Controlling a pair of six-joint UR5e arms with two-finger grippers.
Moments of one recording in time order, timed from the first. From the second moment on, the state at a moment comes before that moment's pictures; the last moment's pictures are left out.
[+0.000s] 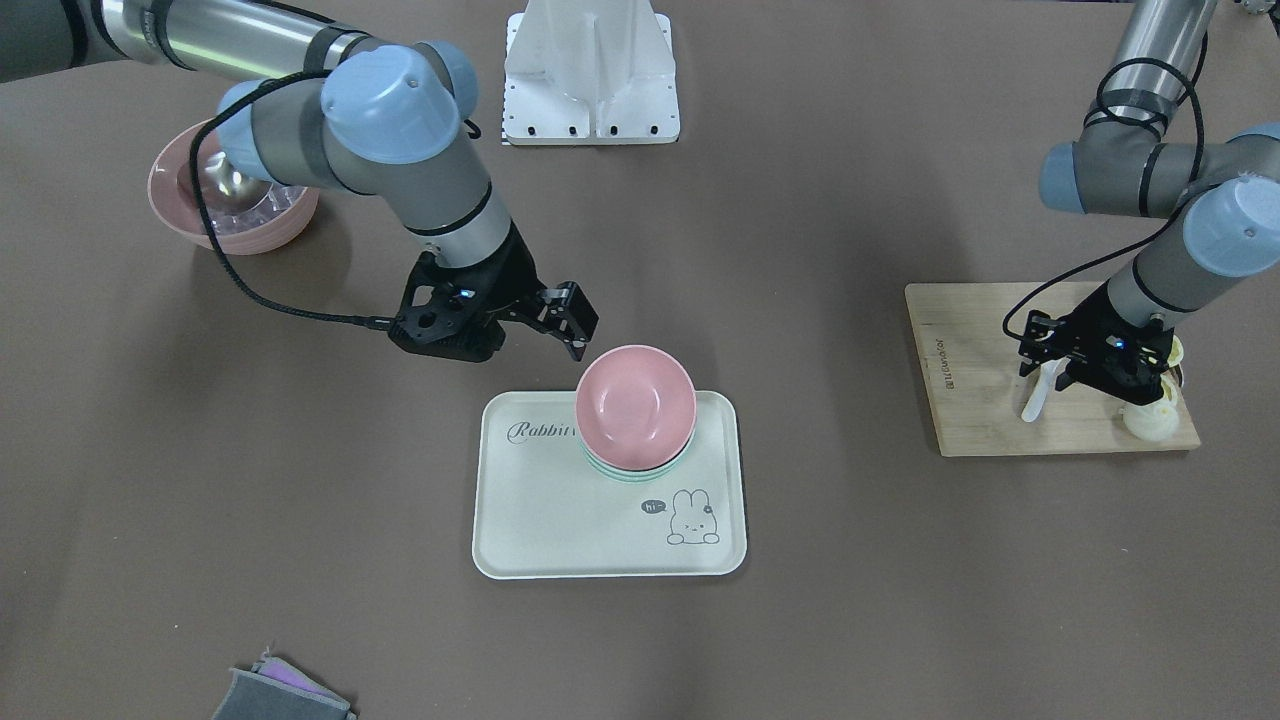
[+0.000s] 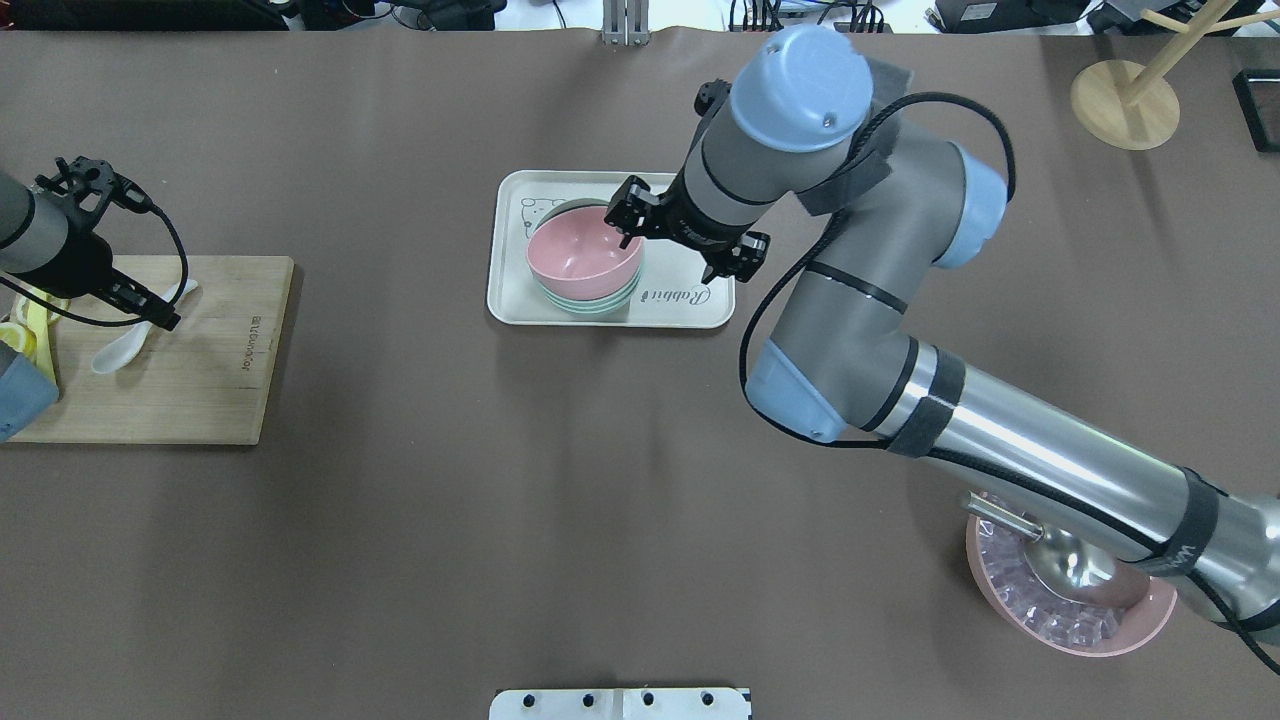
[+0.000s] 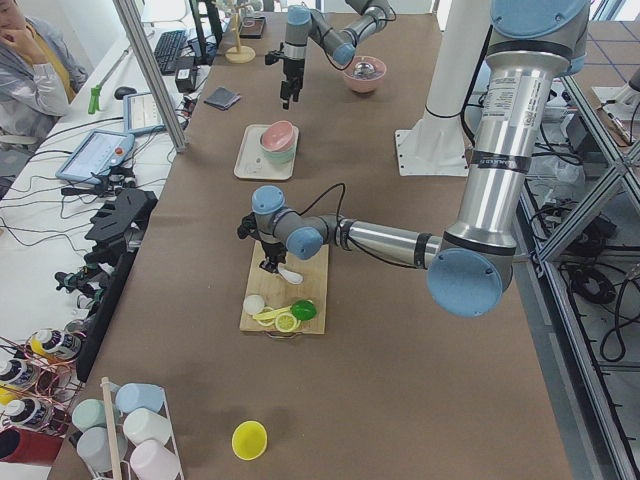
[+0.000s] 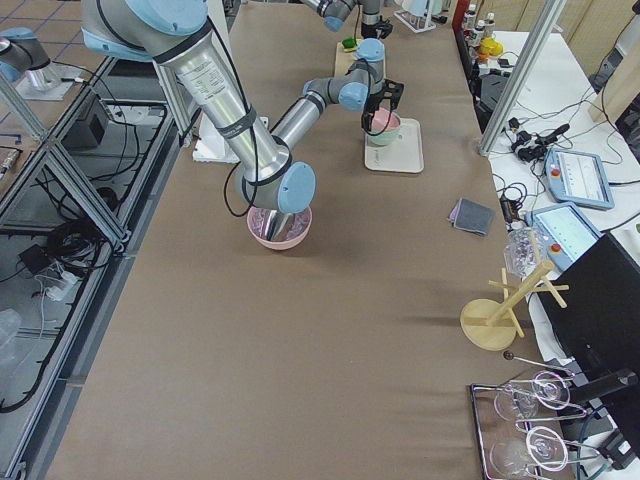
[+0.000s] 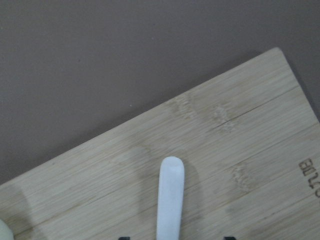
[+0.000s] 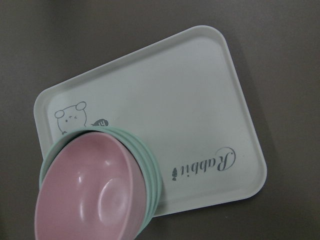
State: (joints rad) left arm -1.00 -1.73 -1.49 -2.03 -2.20 -0.29; right arm 0.73 -0.86 1.61 -1.36 2.05 1.47
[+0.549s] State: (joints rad) left arm -1.00 -1.77 -1.49 -2.02 -2.22 -0.31; right arm 0.86 -0.96 1.69 -1.37 2.17 1.37
